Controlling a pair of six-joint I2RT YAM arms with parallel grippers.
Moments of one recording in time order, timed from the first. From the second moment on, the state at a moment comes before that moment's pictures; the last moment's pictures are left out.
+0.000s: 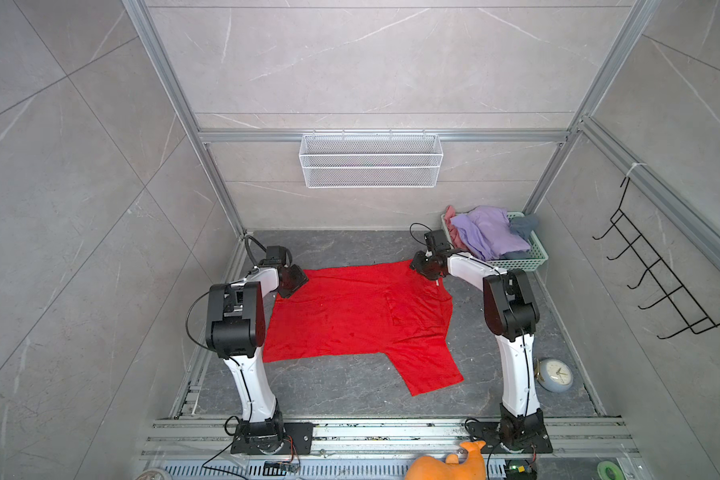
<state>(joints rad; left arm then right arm) 0.03 2.01 1.31 -0.33 0.22 -0.62 0.28 2.28 1.73 -0.39 -0.11 0.71</state>
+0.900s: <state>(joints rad) 0.11 2.17 1.64 -0.37 0.35 -0.54 0.28 2.52 2.17 -0.47 -0.12 0.60</state>
